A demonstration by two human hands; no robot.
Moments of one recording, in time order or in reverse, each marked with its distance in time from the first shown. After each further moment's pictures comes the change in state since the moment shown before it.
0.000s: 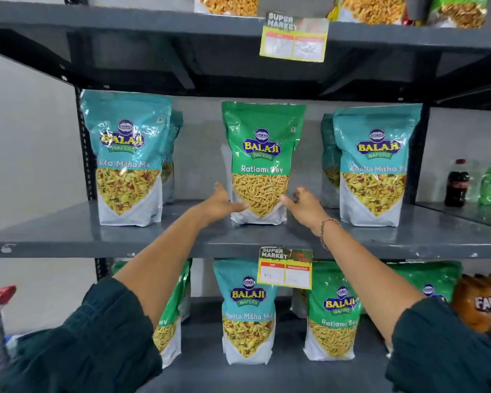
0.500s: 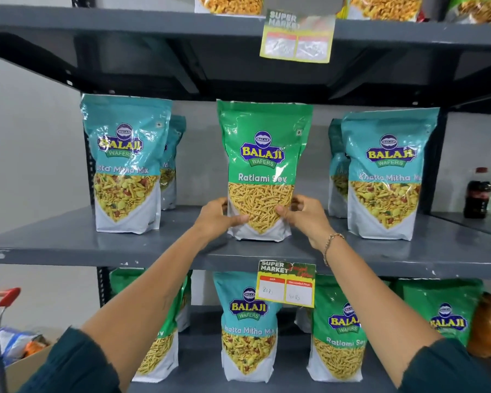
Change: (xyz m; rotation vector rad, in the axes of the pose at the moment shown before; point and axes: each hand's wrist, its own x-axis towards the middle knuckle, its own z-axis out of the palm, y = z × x) left_hand 0.002 -0.014 0.010 -0.093 0.228 0.058; right_hand -0.001 0.000 0.005 0.563 -0.032 -0.038
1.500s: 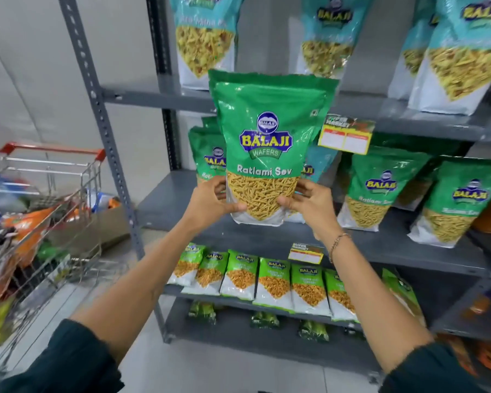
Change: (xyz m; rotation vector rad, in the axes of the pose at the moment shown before) left_hand -0.290 -0.123 -0.052 0.020 0.067 -0.229; right_hand -0.267 0.065 0.103 0.101 -0.139 0.188
